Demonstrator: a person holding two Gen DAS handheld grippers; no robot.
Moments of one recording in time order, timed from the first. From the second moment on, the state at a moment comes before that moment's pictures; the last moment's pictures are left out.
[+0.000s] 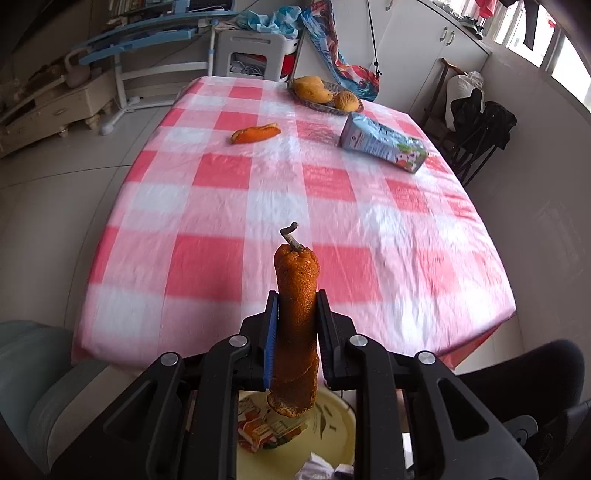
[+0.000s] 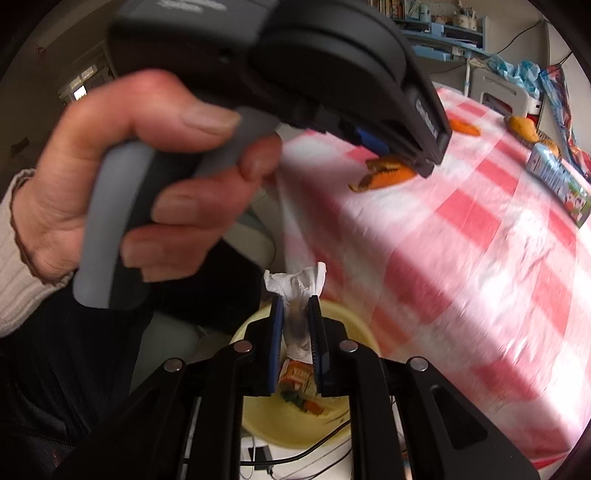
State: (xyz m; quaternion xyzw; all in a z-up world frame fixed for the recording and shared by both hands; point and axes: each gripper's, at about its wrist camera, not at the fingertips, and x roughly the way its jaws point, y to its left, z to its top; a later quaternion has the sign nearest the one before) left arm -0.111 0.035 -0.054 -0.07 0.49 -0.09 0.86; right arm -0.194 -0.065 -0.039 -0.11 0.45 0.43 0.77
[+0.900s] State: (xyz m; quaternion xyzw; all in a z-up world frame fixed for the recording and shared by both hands) left arm -0.202 0.034 -0.095 -0.04 0.57 -0.06 0.82; right arm -0.223 -0.084 -0.057 -0.18 0.48 0.32 0.80
